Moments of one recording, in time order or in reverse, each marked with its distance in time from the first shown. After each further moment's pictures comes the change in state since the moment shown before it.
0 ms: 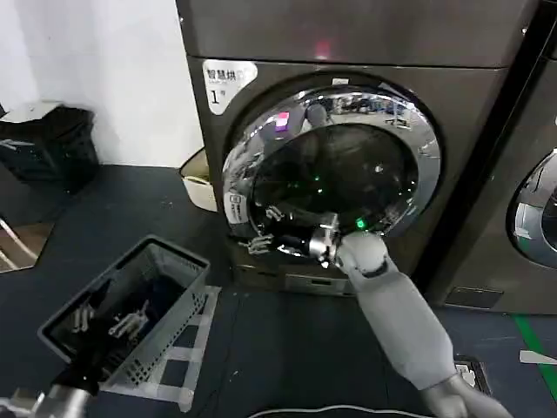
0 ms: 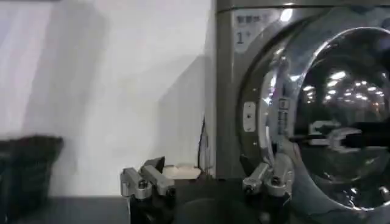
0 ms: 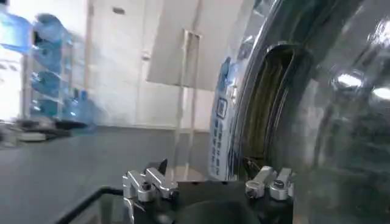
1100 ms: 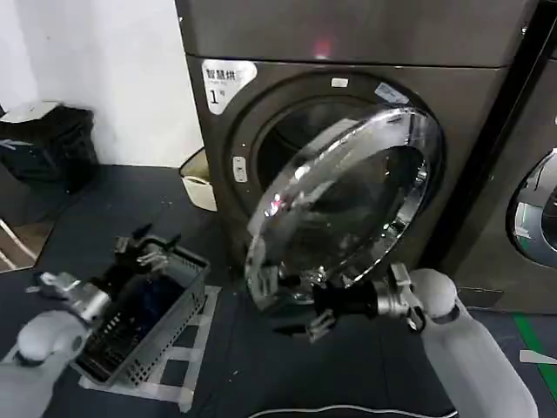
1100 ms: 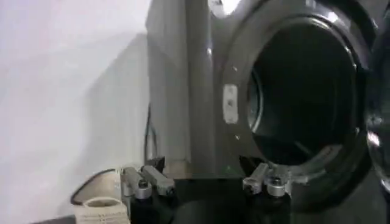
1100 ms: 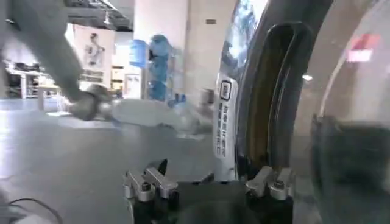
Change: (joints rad) left arm -0.611 0.464 0.499 0.535 -0.230 -0.098 0.108; right arm -0.289 -0.243 0.179 0.259 0.157 0.035 -0.449
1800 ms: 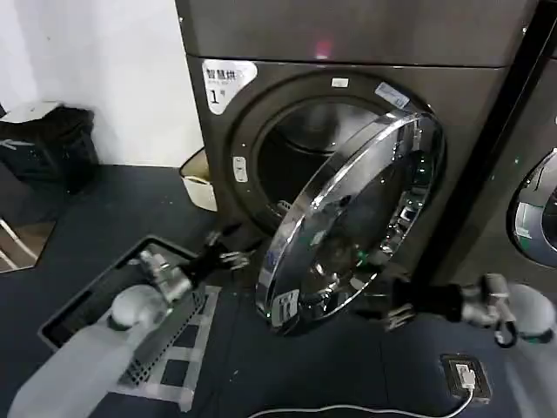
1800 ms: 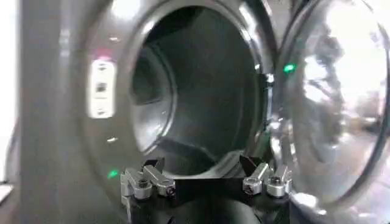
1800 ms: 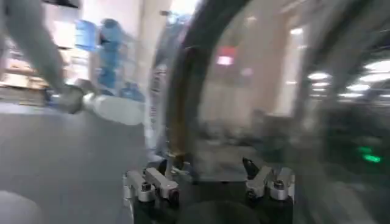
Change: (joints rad) left arm -0.372 -0.145 0.437 0.093 -0.031 -0.007 0.100; right arm -0.189 -0.086 0.505 -0.086 -0.014 0.065 0.054
